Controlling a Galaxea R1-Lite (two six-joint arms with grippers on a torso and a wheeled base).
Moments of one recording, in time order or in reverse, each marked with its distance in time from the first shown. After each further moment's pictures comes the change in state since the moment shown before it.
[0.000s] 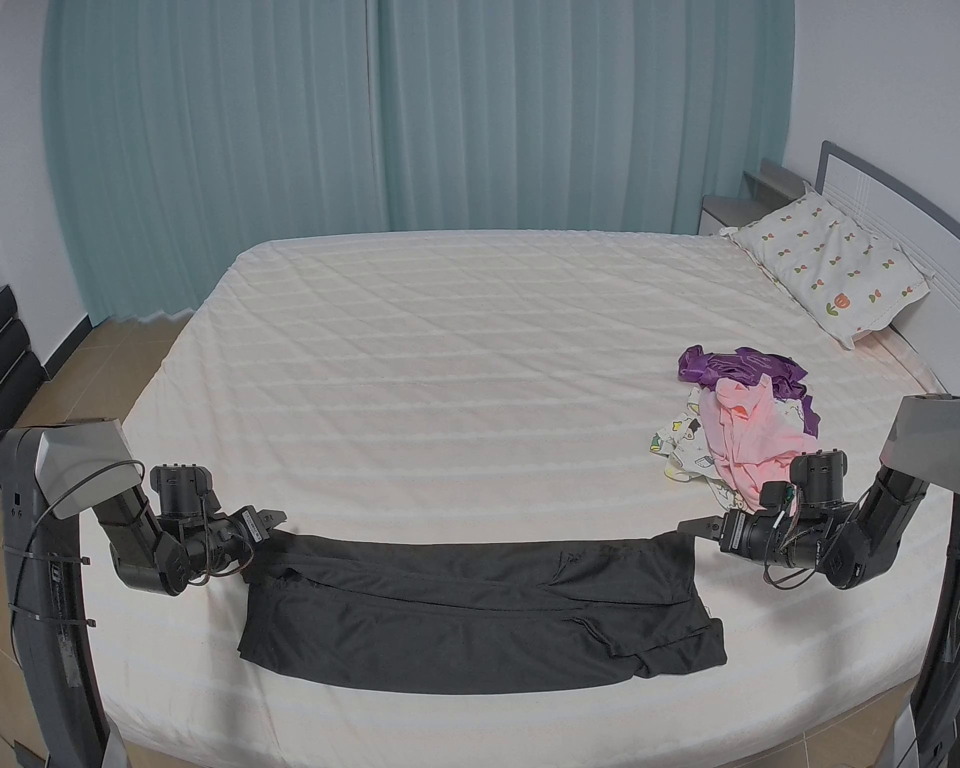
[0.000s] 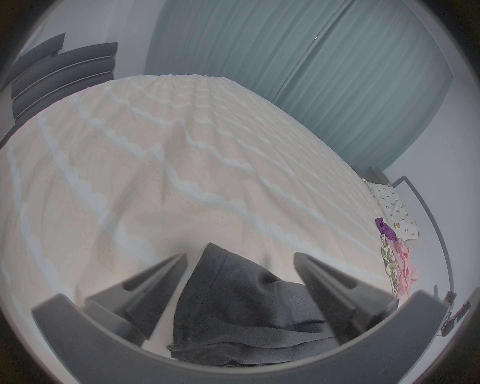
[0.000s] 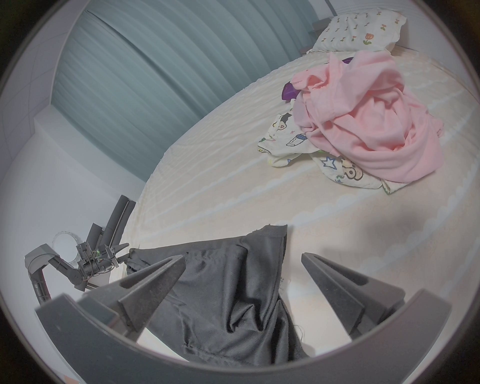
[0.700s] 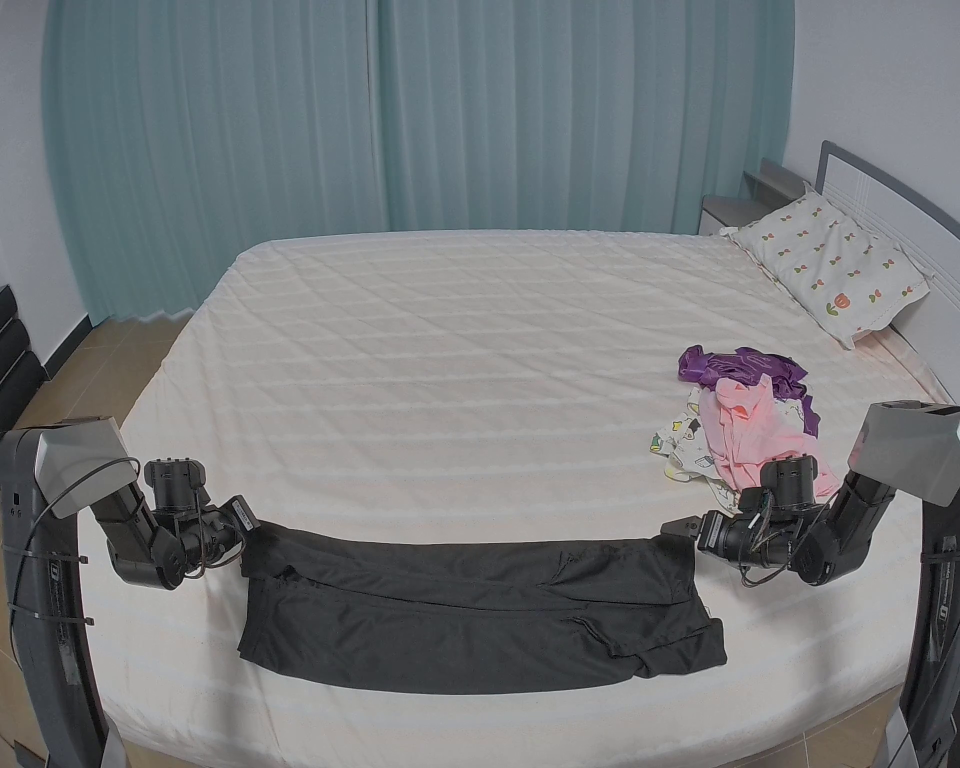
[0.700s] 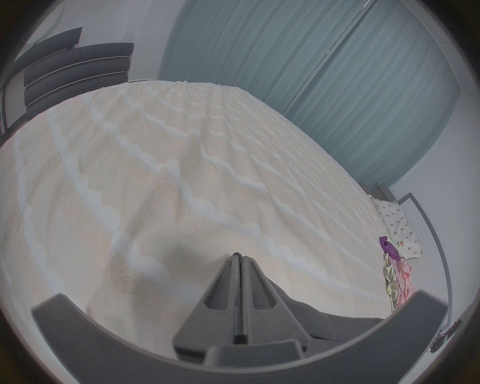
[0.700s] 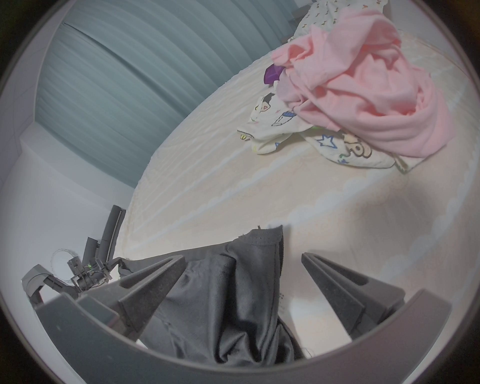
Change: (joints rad) left arm 0.027 0.011 -0.037 -0.008 0.041 -0.061; right arm 0.031 0.122 -0.133 0.050 -0.054 0.100
